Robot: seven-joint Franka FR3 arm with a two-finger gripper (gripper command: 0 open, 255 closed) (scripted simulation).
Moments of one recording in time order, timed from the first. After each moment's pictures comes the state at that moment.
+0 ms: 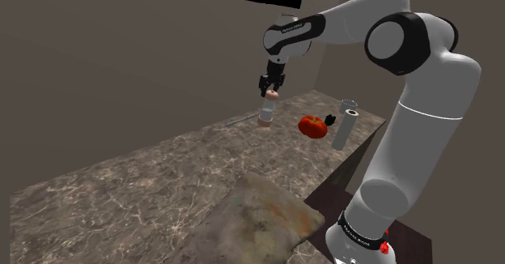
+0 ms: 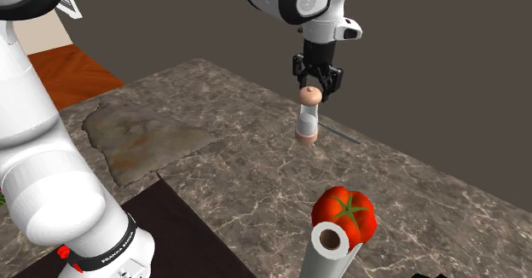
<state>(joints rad) -0.13 0.10 -0.30 -1.89 0.06 2.05 -0.26</state>
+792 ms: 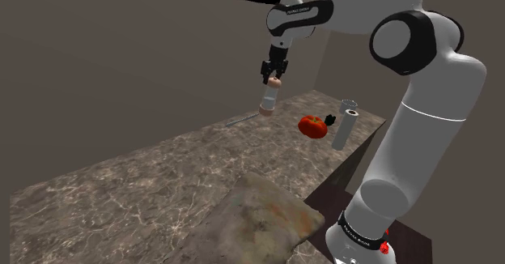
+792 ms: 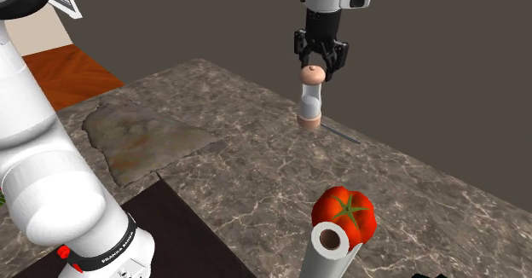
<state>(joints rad) -0.13 0.07 -0.30 -1.76 0.05 1.89 -0.24</state>
